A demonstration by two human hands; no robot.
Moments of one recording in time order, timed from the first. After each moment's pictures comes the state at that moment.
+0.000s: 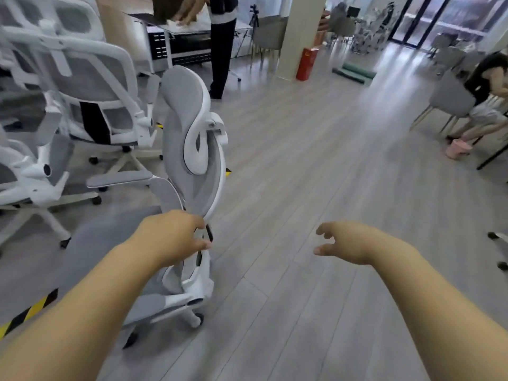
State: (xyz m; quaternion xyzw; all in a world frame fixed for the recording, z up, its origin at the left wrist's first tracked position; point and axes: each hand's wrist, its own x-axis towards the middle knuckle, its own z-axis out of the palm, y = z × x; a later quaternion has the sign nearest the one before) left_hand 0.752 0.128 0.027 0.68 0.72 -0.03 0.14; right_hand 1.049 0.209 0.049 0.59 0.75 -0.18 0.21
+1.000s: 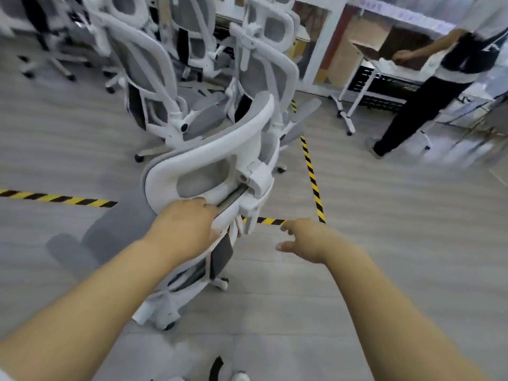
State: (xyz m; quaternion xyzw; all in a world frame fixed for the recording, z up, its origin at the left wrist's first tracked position) left_hand 0.797 0.338 0.008 0.36 0.93 0.01 0.03; right_hand 0.879 0.561 0.004 0.16 0.95 -0.09 0.26
